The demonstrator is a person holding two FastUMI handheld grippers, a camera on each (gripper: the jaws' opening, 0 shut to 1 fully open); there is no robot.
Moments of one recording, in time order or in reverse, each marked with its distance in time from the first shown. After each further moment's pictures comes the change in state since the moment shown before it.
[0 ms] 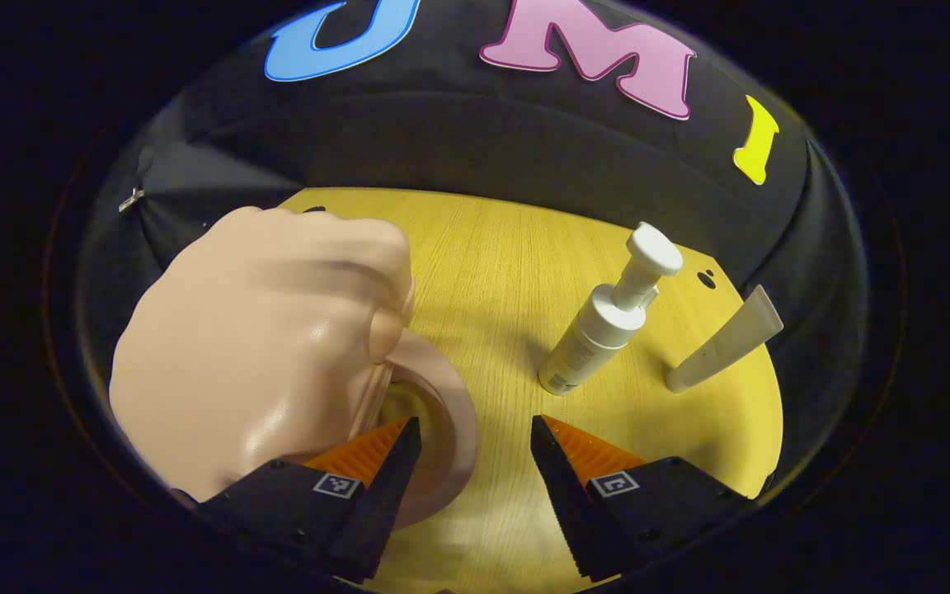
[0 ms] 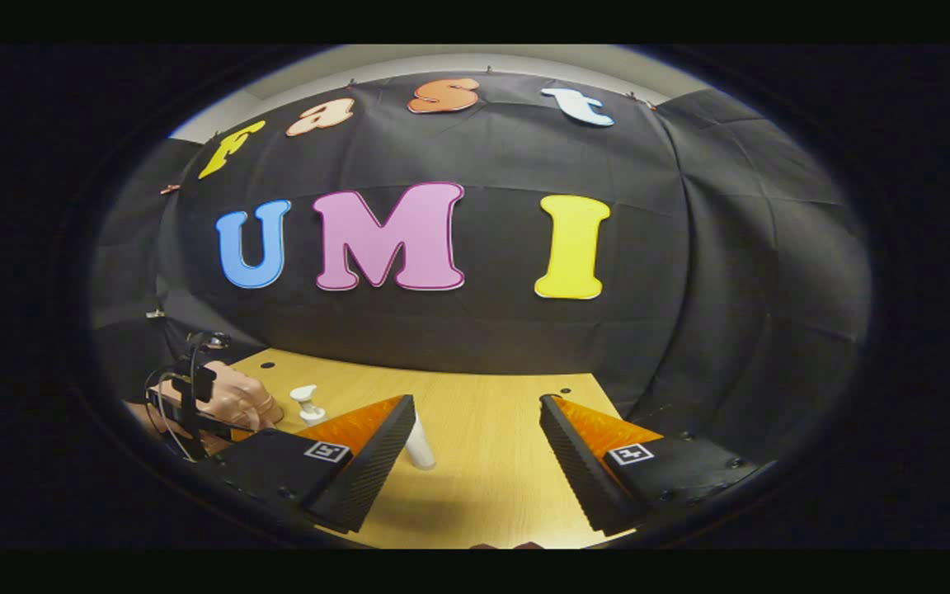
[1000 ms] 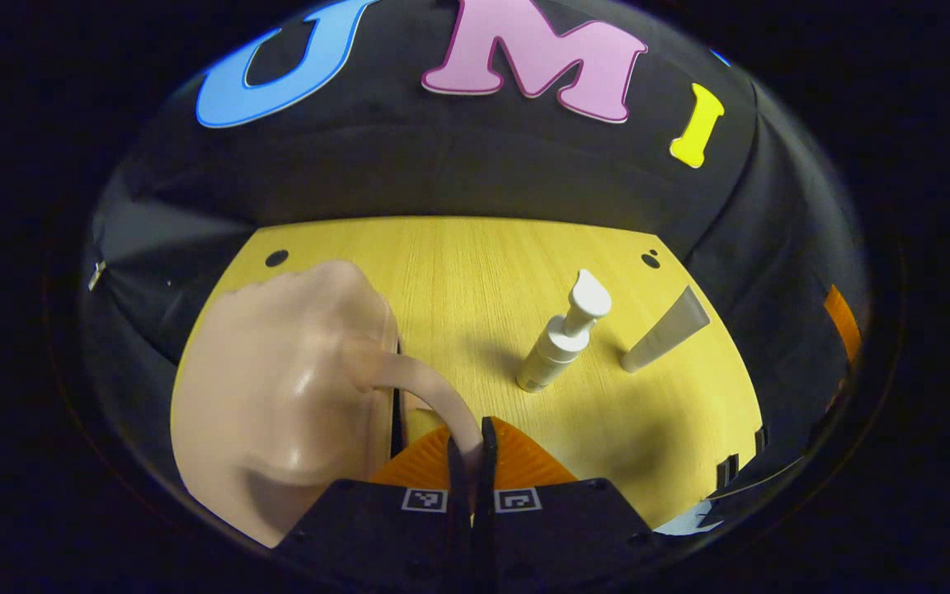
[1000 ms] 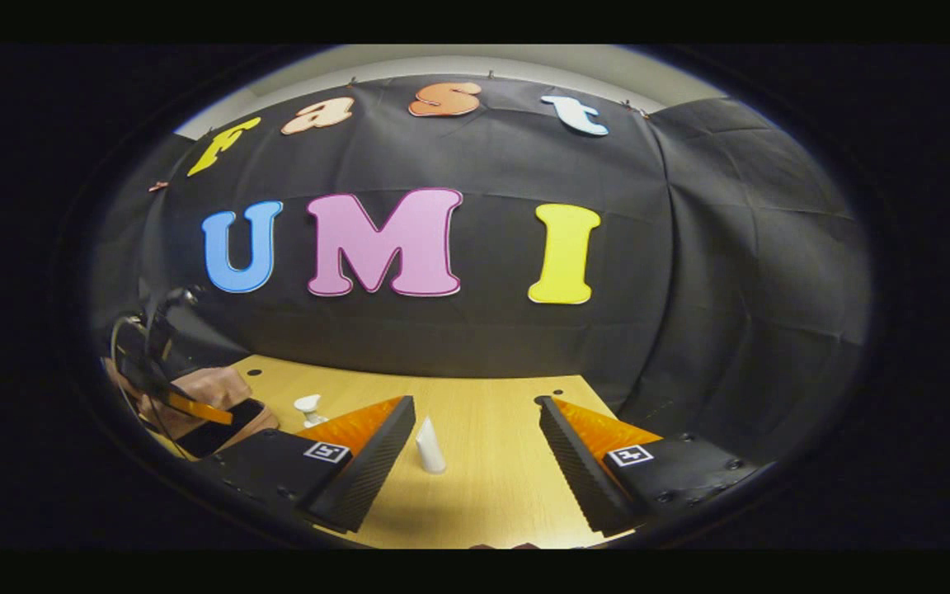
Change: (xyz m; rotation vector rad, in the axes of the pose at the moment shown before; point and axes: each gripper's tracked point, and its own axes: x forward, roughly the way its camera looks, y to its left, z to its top) left arm -0.091 0.022 0.073 0.185 -0.013 -0.155; right arm -0.011 0.034 0.007 -0.001 -0.019 -0.087
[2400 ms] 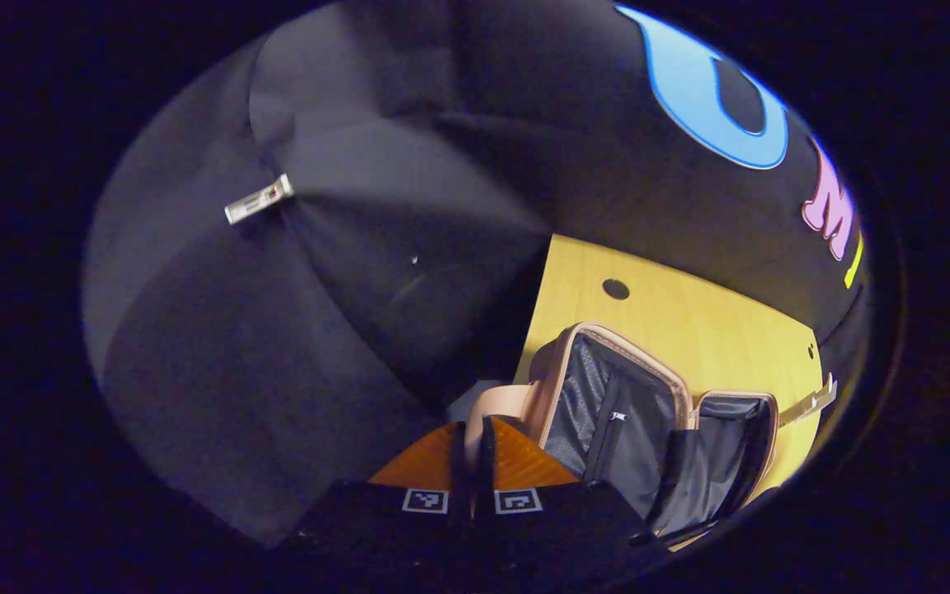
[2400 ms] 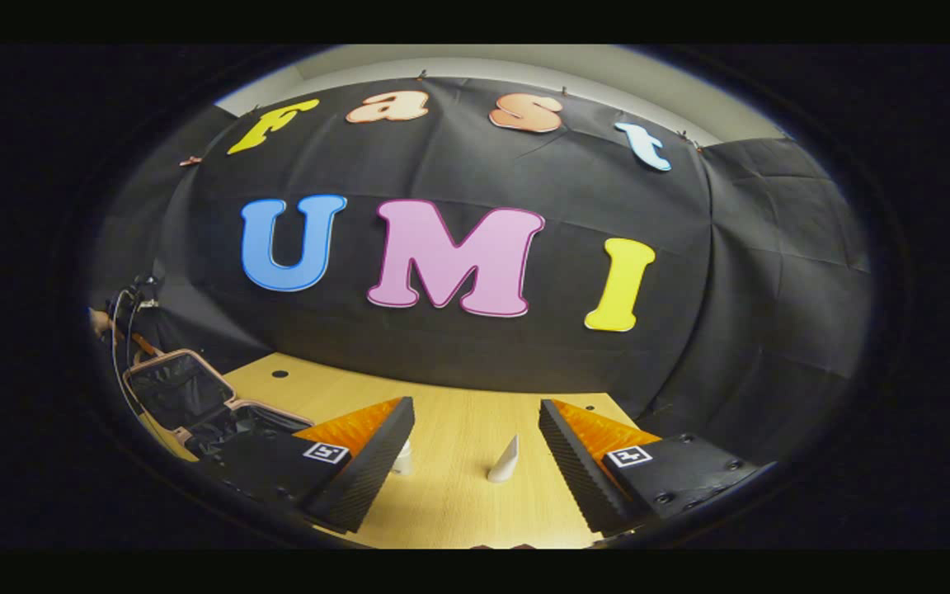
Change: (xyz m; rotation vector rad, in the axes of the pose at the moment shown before) left arm -0.040 0.553 -0.047 -0.326 0.046 0.344; right arm -0.018 0.147 0.029 -0.127 0.000 0.010
